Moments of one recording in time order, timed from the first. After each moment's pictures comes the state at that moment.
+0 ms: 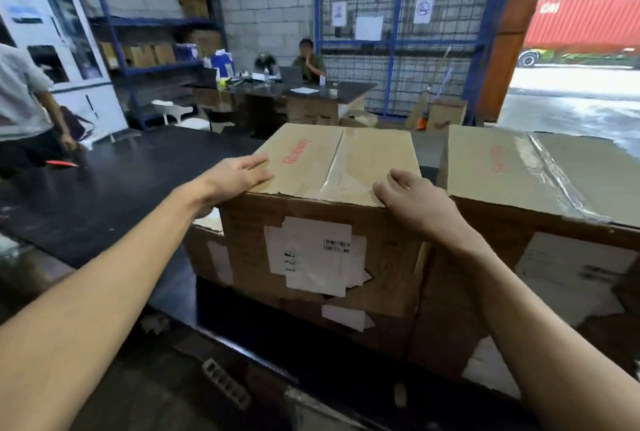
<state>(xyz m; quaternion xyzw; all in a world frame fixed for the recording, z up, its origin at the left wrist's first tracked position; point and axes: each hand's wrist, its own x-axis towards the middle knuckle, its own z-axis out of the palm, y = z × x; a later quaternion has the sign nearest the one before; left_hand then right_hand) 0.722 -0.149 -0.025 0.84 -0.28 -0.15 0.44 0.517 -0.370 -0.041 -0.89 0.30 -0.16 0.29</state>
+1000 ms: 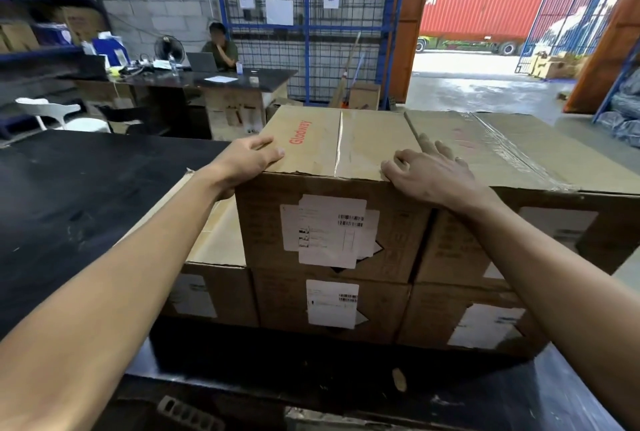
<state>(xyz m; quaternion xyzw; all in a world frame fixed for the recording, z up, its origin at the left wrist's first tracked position) 0.786 -0.233 -0.034 0.78 -0.35 -0.21 0.47 0.534 -0.396 -0.024 -0.91 0.41 -0.09 0.05</state>
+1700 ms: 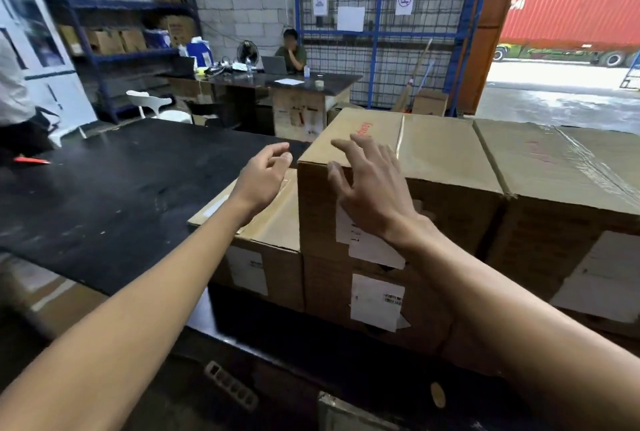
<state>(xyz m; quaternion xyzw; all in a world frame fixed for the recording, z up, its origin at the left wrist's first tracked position) 0.777 -0.143 -0.070 0.78 -0.31 -0.04 0.54 0.621 -0.276 -0.049 -0.93 0.11 -0.34 0.11</state>
